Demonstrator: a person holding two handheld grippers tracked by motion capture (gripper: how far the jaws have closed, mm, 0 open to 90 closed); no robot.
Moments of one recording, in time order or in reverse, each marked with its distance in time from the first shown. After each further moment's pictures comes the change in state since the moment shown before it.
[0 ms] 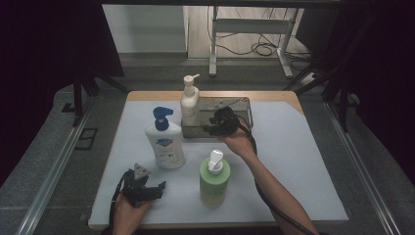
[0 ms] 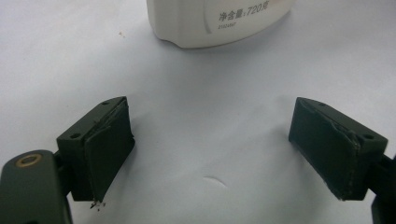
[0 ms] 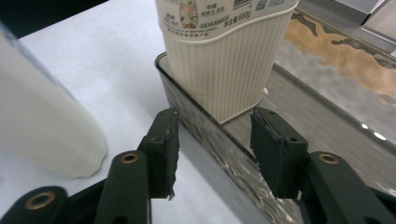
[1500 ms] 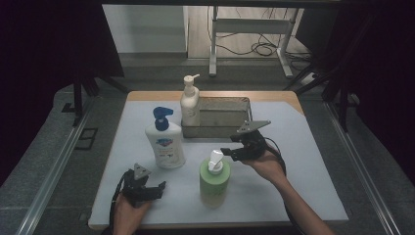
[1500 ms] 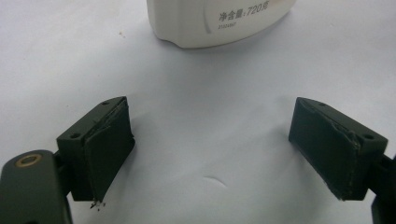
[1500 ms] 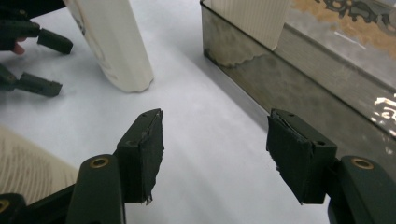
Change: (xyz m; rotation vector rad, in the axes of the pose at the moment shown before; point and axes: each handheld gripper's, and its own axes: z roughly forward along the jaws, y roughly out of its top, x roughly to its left) left arm 0.000 0.000 0.000 0.000 0.000 0.002; right arm 0.015 -0.066 -0.080 -0.018 0.062 -0.044
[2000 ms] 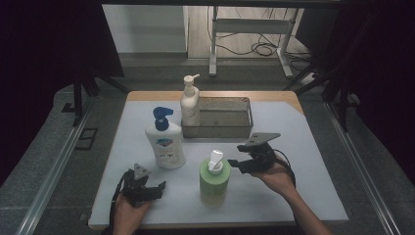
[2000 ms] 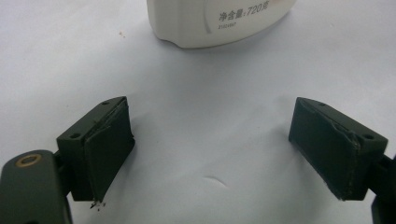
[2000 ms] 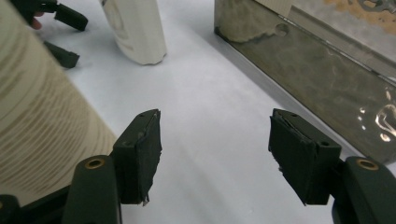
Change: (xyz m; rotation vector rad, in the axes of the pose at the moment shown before) left arm 0.000 0.000 0.000 0.000 0.000 0.000; right arm 0.013 -0.030 -0.022 0.001 0.007 -0.013
